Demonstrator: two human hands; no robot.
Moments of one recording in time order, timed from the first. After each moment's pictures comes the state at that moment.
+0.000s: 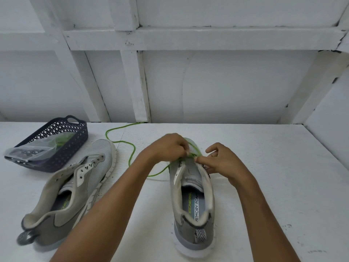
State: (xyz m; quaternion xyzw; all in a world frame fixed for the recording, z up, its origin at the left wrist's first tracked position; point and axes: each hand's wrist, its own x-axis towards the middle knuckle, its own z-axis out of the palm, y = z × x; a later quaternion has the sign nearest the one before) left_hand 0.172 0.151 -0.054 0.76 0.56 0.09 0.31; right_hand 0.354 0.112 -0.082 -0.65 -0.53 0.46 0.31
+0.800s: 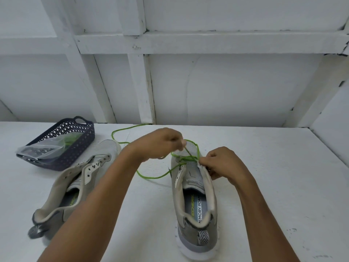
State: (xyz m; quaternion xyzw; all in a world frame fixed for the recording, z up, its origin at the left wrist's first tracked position) left_hand 0.137 0.130 -0.022 0.76 0.54 0.15 0.34; right_hand 0.347 0.117 -0.080 -0.64 -0.60 0.42 0.25
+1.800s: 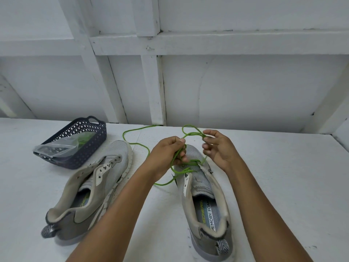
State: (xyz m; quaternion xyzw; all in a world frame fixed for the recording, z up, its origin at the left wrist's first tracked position) left_hand 0.140 0.129 -0.069 0.46 0.50 0.44 0.58; right_hand 0.314 0.188 -0.097 -0.42 -0.32 0.68 0.51
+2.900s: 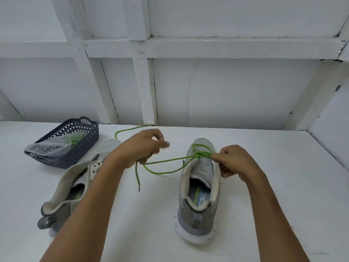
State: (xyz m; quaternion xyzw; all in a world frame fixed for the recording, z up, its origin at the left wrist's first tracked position) left_hand 0.100 0.112 -0.030 0.59 0.61 0.27 0.46; right_hand 0.372 0.117 -0.072 -0.66 -0.56 0.42 0.28
